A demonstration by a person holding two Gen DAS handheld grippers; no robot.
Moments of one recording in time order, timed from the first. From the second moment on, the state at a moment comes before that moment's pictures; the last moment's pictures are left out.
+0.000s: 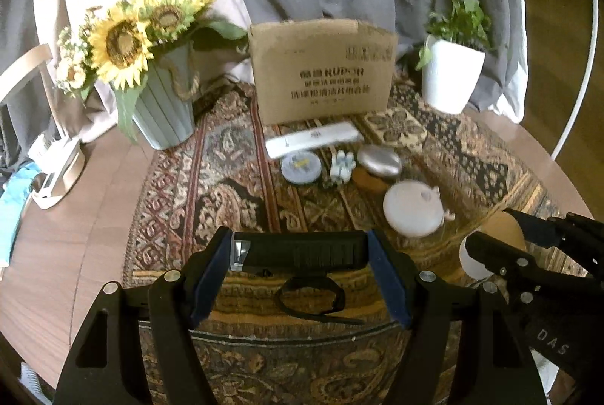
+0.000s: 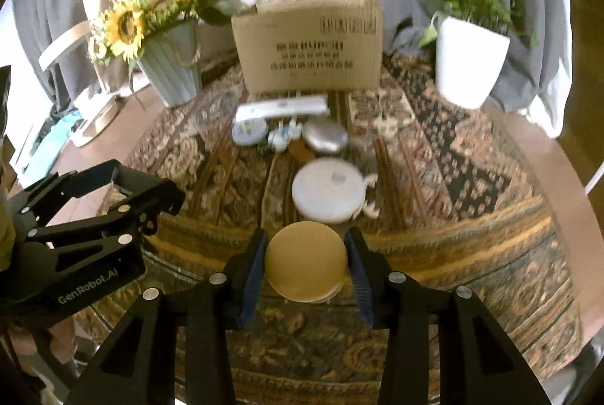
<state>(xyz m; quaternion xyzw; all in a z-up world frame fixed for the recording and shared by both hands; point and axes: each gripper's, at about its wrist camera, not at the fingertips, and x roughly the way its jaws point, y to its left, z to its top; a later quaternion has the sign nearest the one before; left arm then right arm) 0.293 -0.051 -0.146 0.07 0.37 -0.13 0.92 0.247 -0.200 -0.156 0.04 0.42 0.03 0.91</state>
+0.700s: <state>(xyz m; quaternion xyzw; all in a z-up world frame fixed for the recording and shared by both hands) 0.328 -0.062 -0.072 0.04 0.28 -0.09 0.95 0.290 -0.220 -0.076 0.02 0.31 0.05 0.95</state>
